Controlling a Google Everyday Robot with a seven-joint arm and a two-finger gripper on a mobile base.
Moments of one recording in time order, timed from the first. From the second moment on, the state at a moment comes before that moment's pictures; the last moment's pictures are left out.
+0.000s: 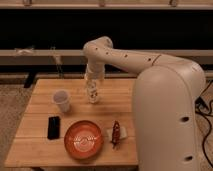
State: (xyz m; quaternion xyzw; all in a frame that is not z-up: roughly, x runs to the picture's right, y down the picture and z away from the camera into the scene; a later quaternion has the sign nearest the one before) arm -0.066 -0.030 0.815 -0.28 0.11 0.59 0.75
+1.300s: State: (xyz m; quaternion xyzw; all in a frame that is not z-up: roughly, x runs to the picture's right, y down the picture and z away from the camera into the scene) arm -0.092 -0.039 0.842 -0.29 0.06 0.56 0.77
